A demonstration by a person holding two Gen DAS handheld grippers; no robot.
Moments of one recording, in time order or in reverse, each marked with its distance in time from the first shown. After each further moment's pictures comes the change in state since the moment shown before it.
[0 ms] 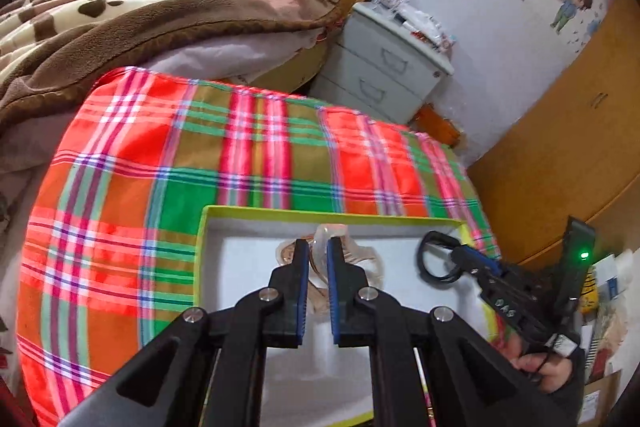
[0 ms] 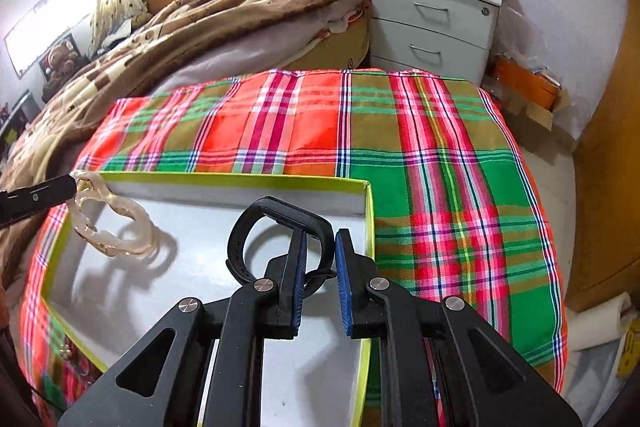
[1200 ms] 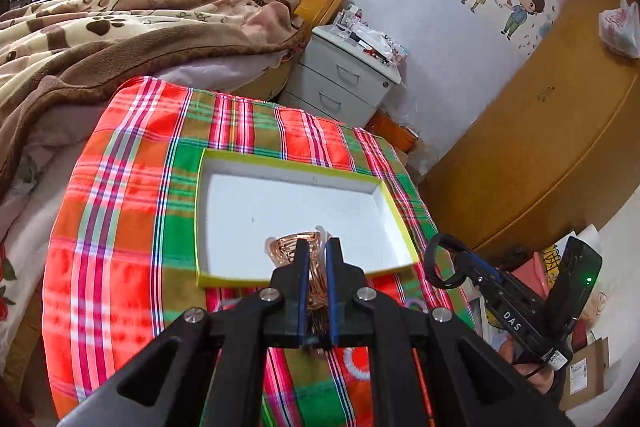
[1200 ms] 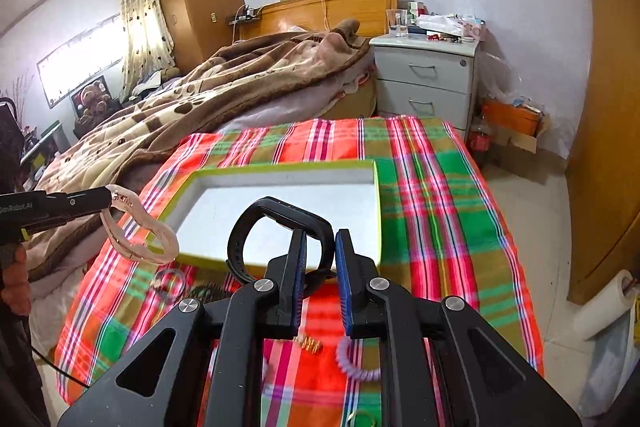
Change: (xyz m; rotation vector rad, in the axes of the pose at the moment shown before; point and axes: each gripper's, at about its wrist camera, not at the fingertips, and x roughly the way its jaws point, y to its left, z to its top) left arm -0.119 -0.027 -0.071 0.030 -0.086 -0.118; right arm -0.148 0.025 -0.084 0.027 -0.248 0.060
